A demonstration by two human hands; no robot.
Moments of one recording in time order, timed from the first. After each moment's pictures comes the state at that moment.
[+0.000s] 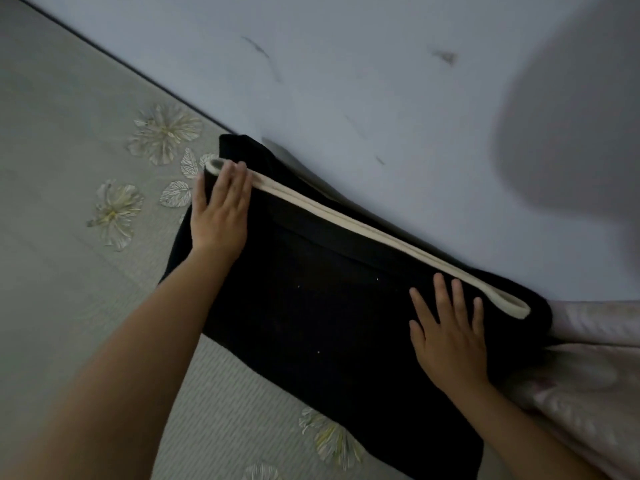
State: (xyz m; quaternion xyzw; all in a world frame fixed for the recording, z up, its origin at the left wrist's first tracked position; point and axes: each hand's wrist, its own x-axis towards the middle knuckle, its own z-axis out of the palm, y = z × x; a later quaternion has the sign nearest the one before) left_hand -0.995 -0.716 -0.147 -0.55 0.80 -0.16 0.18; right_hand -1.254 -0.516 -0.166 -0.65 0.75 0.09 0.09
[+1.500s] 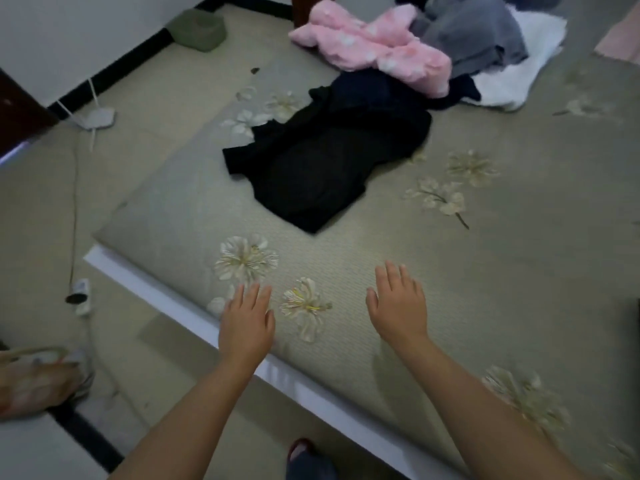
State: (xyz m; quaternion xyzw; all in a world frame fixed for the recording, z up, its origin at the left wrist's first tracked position) left_hand -0.750 0.065 -0.055 -0.98 0.12 0.13 -0.07; right_hand -0.801 -0.155 -0.034 -0.98 0.14 0.04 0.14
